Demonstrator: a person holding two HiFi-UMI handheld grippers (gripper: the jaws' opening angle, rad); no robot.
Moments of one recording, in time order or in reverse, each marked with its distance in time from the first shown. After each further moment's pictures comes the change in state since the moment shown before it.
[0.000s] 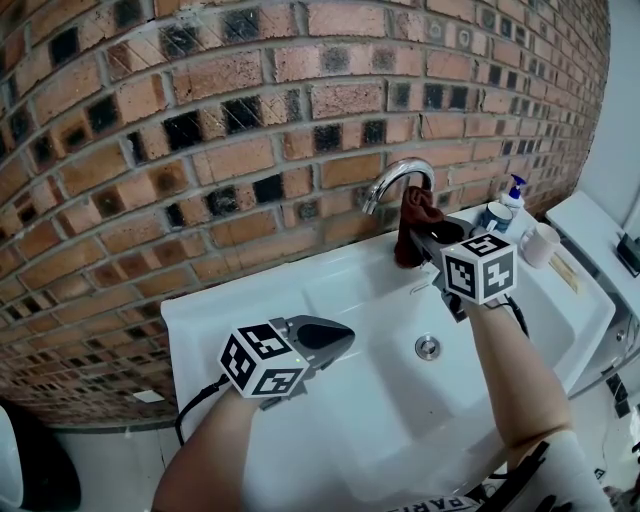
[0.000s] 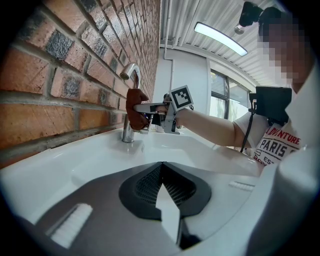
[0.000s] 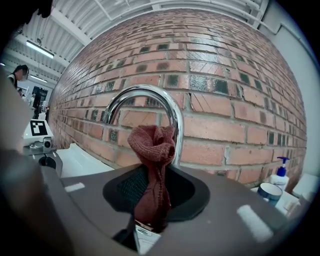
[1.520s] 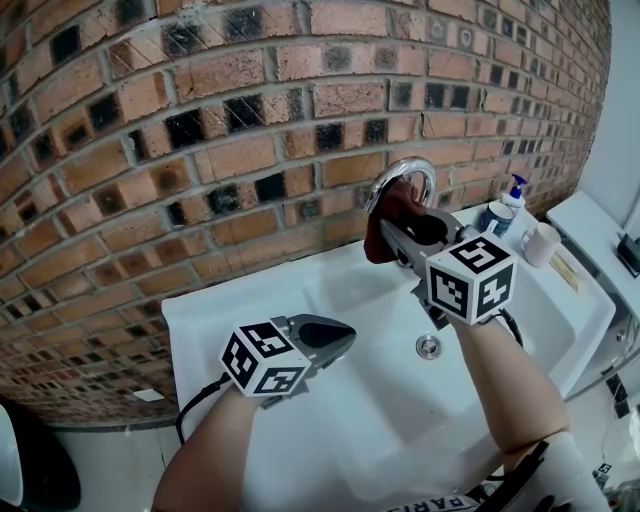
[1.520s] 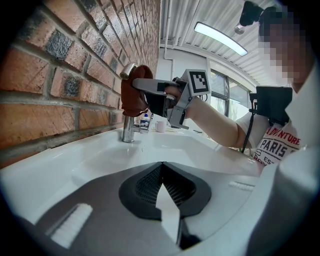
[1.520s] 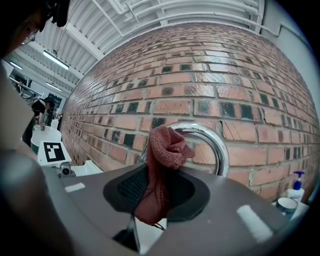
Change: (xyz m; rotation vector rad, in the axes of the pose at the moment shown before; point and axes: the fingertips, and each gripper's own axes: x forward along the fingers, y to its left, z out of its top) left arm 0.000 0.000 -0.001 0.001 0.002 0.002; right arm -0.012 0.076 0.061 -0.044 -0.161 0.119
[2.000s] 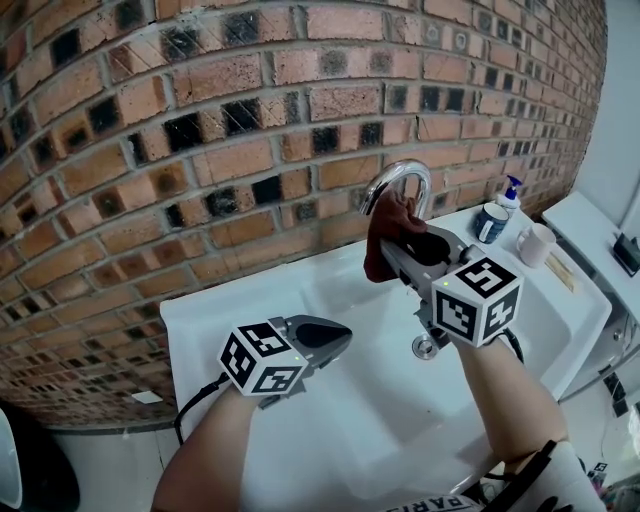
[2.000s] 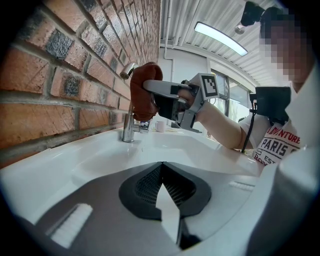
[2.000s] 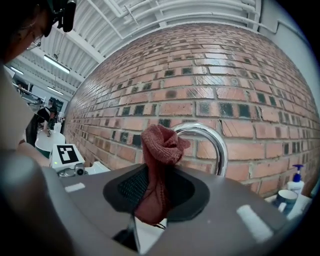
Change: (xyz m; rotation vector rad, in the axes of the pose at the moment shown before) left arm 0.000 0.001 0.000 -0.001 0.002 -0.003; right arm -0.023 0.019 -0.005 0.027 -0.002 0.033
